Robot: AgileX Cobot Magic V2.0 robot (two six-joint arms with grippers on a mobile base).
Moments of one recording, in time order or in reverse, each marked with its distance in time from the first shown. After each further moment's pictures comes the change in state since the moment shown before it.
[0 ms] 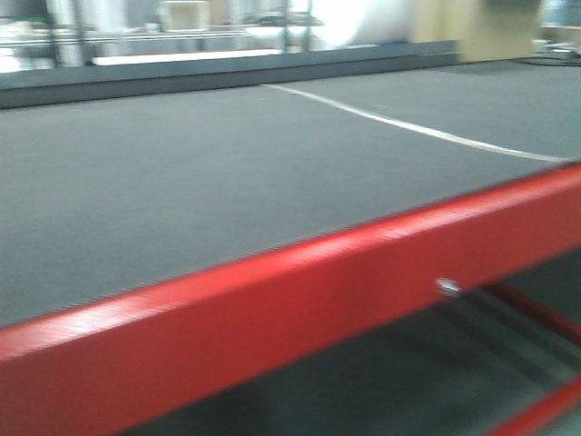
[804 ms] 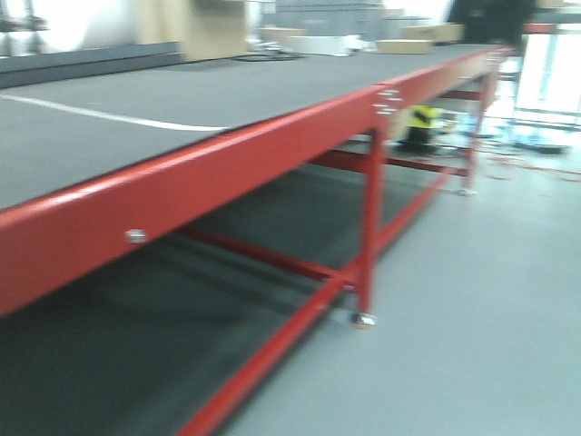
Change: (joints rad) left arm 0.000 0.000 0.000 0.000 -0.011 0.000; right arm 0.000 0.000 0.000 0.000 0.000 0.000
